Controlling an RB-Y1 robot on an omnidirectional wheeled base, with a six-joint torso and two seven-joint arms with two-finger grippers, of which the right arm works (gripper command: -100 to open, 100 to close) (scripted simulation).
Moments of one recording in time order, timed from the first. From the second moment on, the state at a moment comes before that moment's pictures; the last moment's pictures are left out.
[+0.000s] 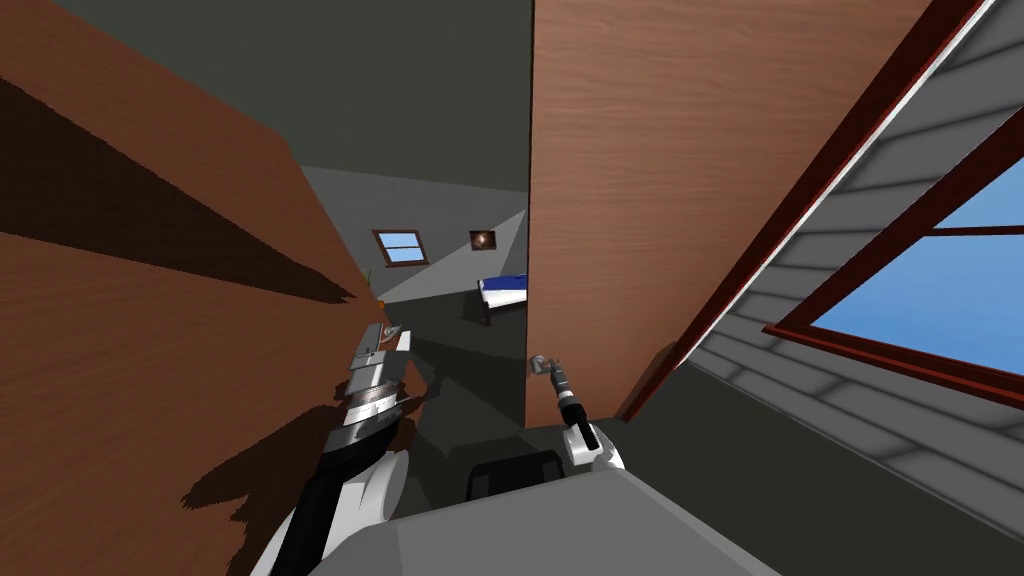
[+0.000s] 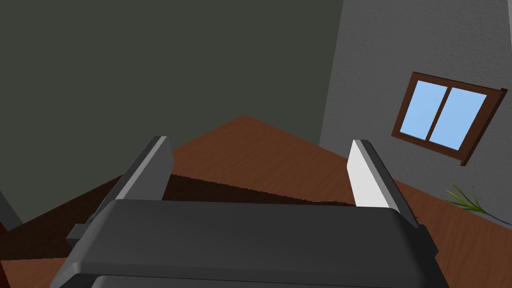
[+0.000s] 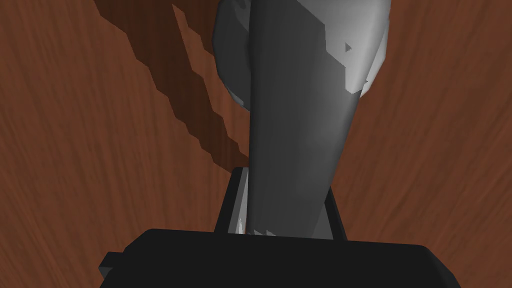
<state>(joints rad) -0.05 -0.05 -0.03 -0.77 0.00 -0.75 0.02</state>
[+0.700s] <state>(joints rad) -0.06 -0.04 -0.11 -0.76 -0.04 -0.75 0.04</state>
